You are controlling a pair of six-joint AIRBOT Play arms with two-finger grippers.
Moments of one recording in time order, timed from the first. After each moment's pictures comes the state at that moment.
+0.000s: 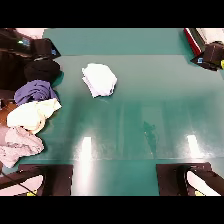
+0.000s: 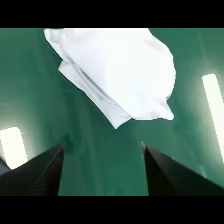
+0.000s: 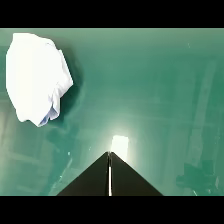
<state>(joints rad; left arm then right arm) -0.12 -1.33 1.73 1.25 -1.29 -1.52 -0.10 -1.01 1.47 -1.12 1.30 1.58</state>
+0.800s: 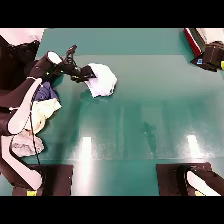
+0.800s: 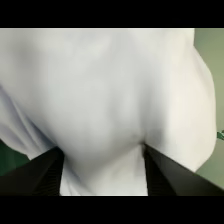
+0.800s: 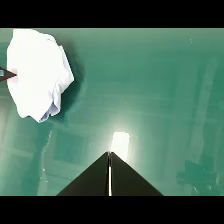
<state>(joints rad) -0.17 -1.86 1.69 0.92 -0.95 -1.49 -0.10 -1.01 1.47 -1.12 1.32 1.58</state>
